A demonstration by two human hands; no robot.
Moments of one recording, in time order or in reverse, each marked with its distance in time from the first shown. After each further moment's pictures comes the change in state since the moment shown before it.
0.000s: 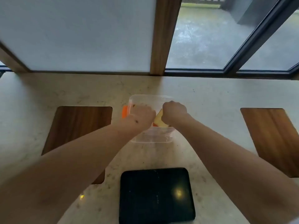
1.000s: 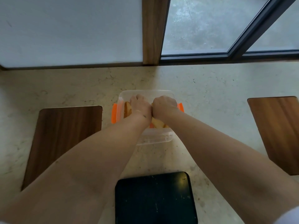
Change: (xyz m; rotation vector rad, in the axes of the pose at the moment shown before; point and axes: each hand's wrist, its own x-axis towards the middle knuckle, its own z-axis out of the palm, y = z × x) left_hand 0.079 0.015 0.020 0.347 -0.224 -0.133; right_hand 0.067 -0.001 0.030 -0.107 -0.095 -0.059
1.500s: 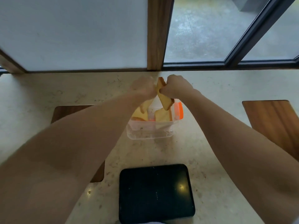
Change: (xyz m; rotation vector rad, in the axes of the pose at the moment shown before) left_hand -0.046 -0.052 -0.068 -0.912 0.306 -0.133; right_hand -0.041 0.038 -0.080 0.536 0.135 0.086
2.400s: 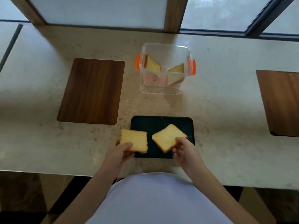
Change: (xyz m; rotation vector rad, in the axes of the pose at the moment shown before) left_hand -0.382 -0.134 0.168 -1.547 -0.018 -0.911; right_hand -0.324 0.090 0.208 1.521 -0.203 0.799
